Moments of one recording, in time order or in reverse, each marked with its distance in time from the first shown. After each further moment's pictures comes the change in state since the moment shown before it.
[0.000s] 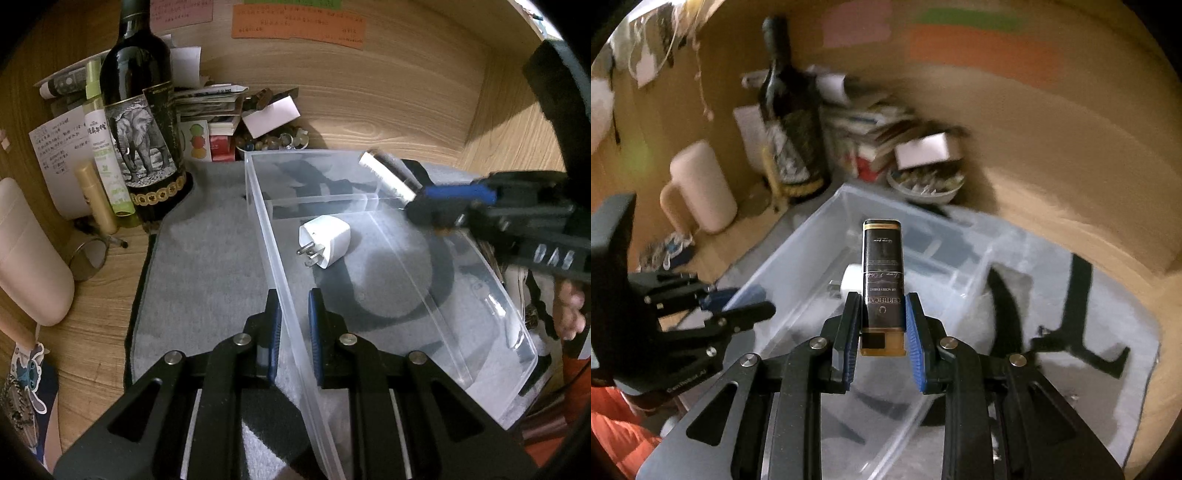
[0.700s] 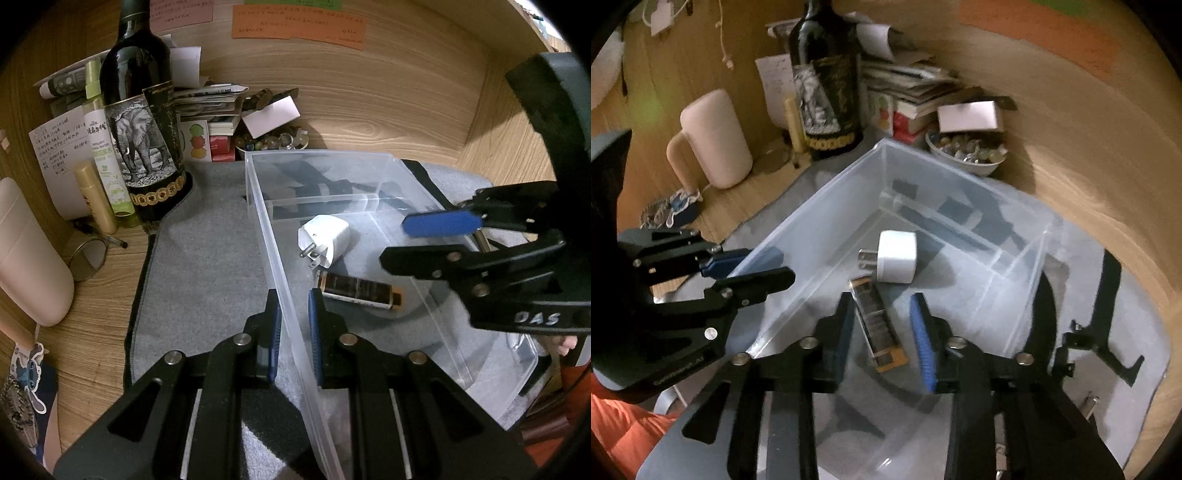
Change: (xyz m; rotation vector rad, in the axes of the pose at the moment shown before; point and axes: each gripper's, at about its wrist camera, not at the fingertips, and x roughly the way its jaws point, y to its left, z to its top) left arm 0.000 0.000 0.000 -0.001 0.000 -0.001; right arm 0.021 0.023 -0.007 -0.073 0.092 0.034
